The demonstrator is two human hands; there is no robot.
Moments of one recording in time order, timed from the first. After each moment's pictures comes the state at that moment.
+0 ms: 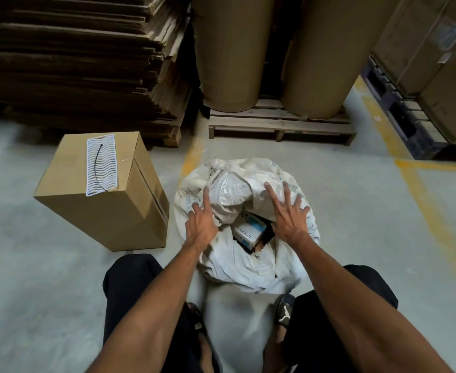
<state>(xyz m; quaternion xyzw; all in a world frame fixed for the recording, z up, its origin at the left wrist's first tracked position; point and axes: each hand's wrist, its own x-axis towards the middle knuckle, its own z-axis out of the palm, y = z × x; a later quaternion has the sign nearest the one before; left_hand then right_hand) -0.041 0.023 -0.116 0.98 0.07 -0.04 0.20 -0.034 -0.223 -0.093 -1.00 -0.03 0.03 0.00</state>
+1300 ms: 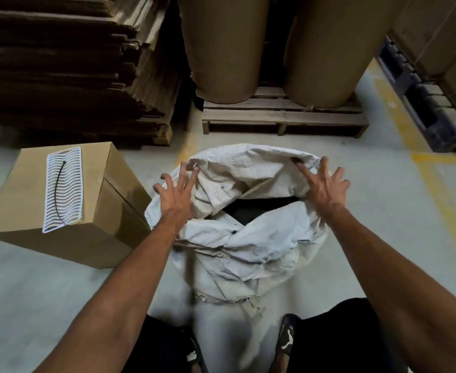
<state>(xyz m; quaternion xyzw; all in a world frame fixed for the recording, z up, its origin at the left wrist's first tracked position) 0.113 0.059 -0.114 0.98 -0.01 -0.06 -0.21 0.122 -0.315 -0.089 -0.99 0.06 0.02 -0.15</state>
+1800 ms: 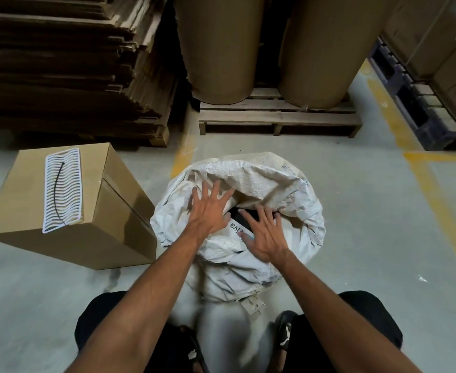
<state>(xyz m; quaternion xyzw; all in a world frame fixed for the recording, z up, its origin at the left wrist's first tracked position) 0.092 -0.008 -0.127 0.99 -0.15 -0.07 -0.02 0.025 -0.198 -0.146 -0.99 -0.11 0.06 0.09</state>
